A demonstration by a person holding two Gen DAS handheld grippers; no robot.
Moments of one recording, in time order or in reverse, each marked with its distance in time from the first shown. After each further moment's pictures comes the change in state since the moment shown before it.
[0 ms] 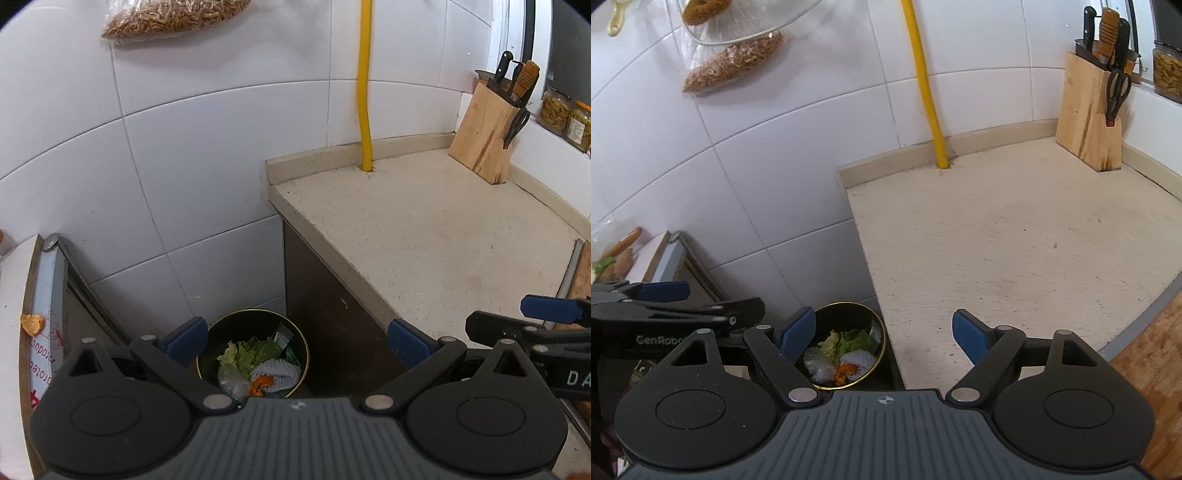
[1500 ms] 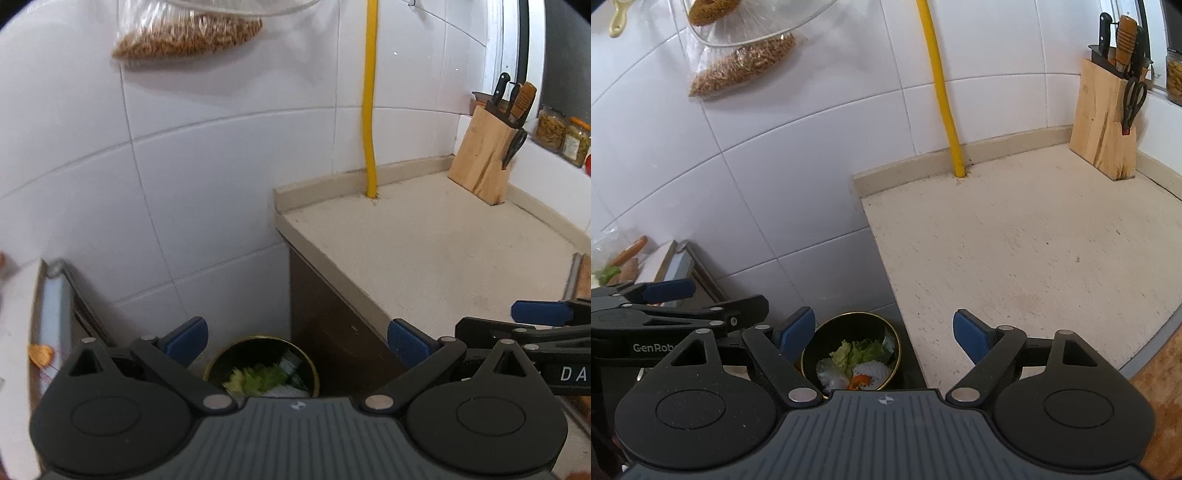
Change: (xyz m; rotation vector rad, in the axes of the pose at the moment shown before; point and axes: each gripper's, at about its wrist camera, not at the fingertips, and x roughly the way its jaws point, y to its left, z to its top) left arm -0.005 0.018 0.009 0.029 -0.093 0.005; right arm 0.009 0.014 0.013 -0.010 -0.010 0.029
